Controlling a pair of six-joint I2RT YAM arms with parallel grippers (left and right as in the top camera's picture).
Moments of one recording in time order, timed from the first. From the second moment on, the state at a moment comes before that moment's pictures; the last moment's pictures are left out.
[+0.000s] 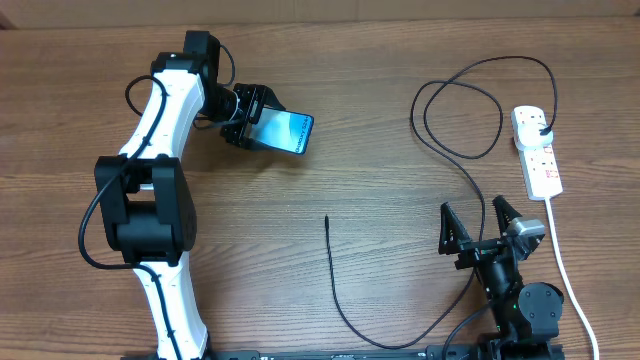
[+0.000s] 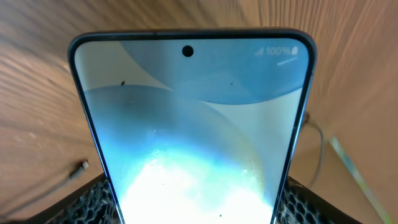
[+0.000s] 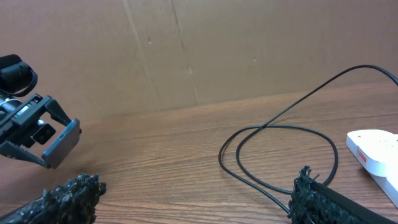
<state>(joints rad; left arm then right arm) -0.05 2.21 1.85 -1.09 0.72 -1.20 0.04 0.01 0.02 -0.02 -0.16 0.23</state>
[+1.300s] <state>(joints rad) -0.05 2.21 1.85 -1.10 1.31 -1.05 0.04 0.01 0.02 -0.02 -0.16 0.23</state>
